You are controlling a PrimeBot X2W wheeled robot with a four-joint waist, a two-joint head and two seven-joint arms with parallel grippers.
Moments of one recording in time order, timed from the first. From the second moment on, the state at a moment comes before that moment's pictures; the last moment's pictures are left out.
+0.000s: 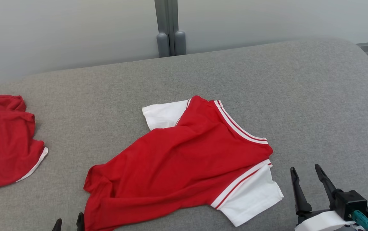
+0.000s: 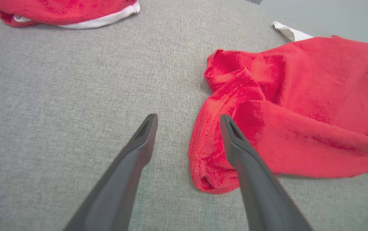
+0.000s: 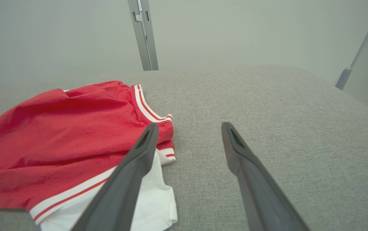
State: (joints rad) left arm 0.14 0.41 -0.39 0.29 -0.85 0.11 -0.26; right arm 0.12 -0.05 -0.02 0.16 0.07 0.13 -0.26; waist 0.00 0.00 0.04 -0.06
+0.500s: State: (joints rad) left arm 0.24 0.12 0.00 0.05 -0.28 -0.03 -0.26; right arm 0.12 -0.05 -0.08 0.09 0.05 0.13 -0.26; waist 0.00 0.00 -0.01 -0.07
